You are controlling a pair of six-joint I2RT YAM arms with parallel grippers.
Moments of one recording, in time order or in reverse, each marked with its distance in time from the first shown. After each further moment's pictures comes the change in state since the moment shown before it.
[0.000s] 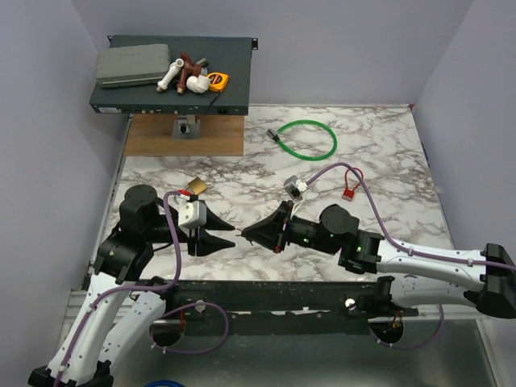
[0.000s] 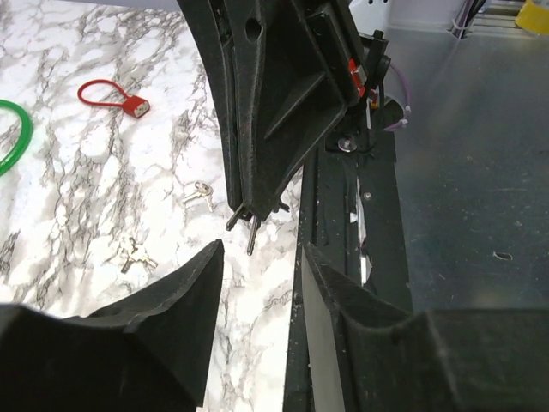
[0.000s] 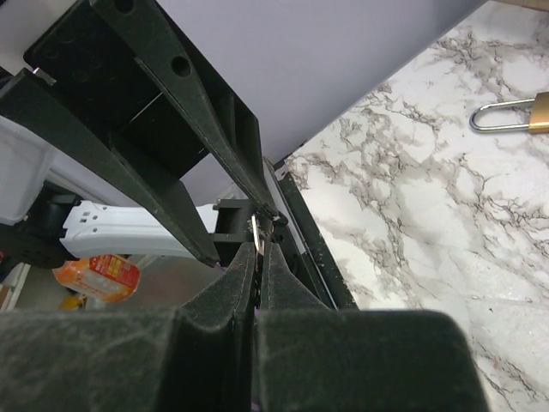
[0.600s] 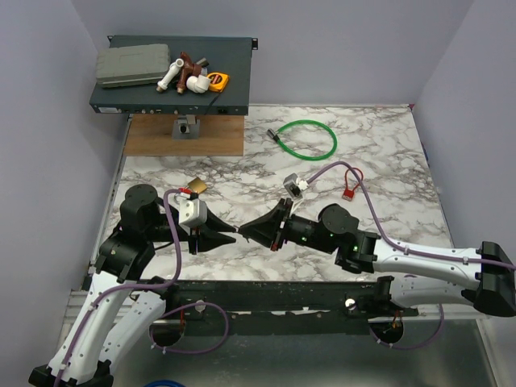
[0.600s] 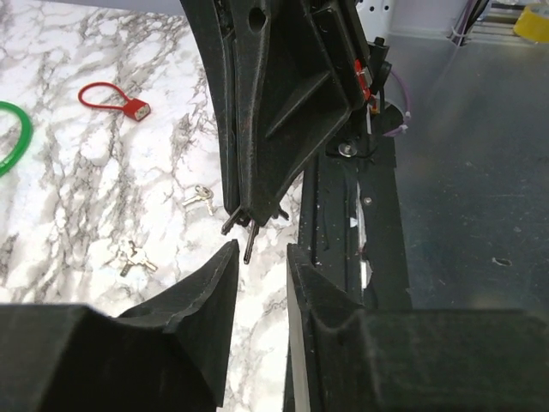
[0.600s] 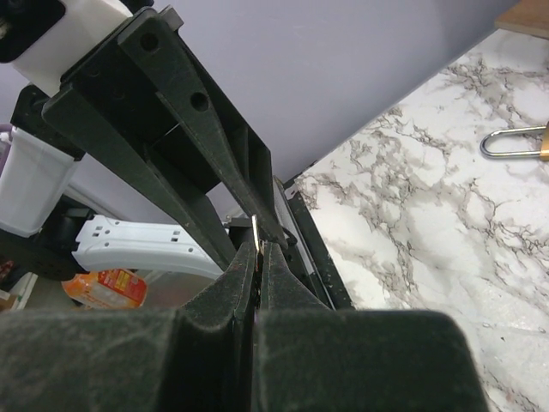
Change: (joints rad) left arm 0.000 0.004 -0.017 0.040 0.000 -0.033; right arm 0.000 0.020 0.000 0.081 -0.001 0.000
